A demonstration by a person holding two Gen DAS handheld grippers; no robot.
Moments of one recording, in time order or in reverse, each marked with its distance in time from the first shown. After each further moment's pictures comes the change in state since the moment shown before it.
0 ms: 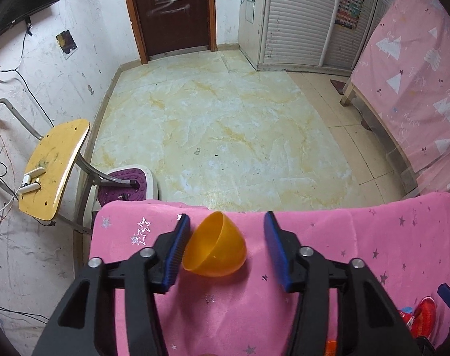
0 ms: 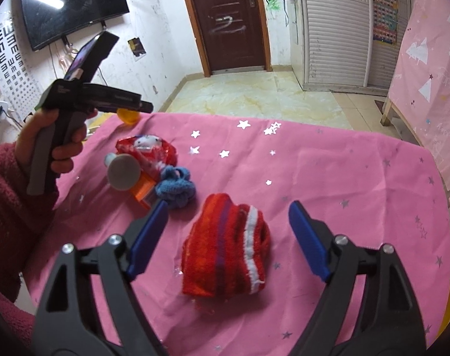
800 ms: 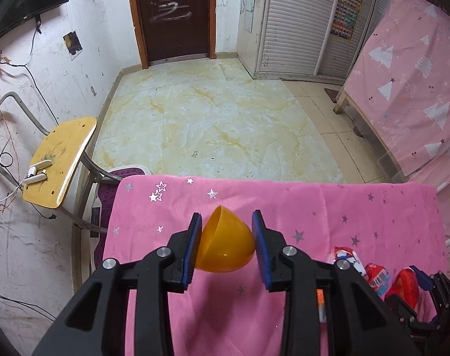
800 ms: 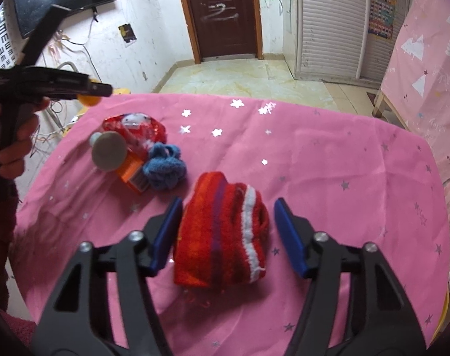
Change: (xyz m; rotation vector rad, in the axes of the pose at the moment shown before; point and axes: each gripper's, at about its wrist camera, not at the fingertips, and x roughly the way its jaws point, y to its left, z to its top) left arm -0.062 0.003 -0.037 -0.020 -0.053 -0.026; right arm 0.013 0.009 -0.011 -0.003 0.069 -0.054
